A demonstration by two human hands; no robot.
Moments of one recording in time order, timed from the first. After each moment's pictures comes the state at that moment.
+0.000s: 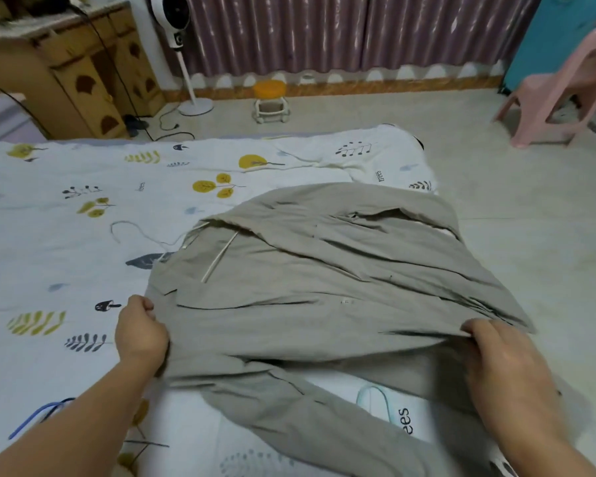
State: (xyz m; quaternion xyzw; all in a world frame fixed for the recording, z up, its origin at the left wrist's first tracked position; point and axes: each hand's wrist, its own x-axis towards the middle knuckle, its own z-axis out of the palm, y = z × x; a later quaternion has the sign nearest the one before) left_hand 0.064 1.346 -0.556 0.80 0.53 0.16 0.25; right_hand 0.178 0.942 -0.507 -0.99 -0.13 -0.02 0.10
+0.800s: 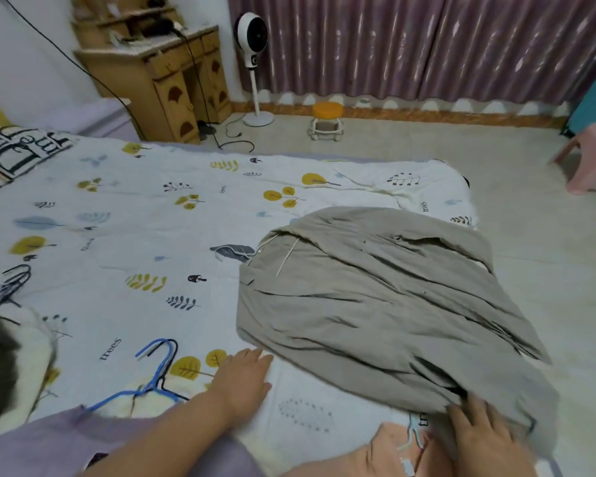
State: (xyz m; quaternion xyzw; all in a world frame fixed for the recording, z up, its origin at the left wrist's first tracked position) left_hand -0.035 1.244 -0.490 0.94 0.19 -0.27 0.04; right_hand 0.088 0.936 -0.506 -0.95 -0.23 0.21 -0.07
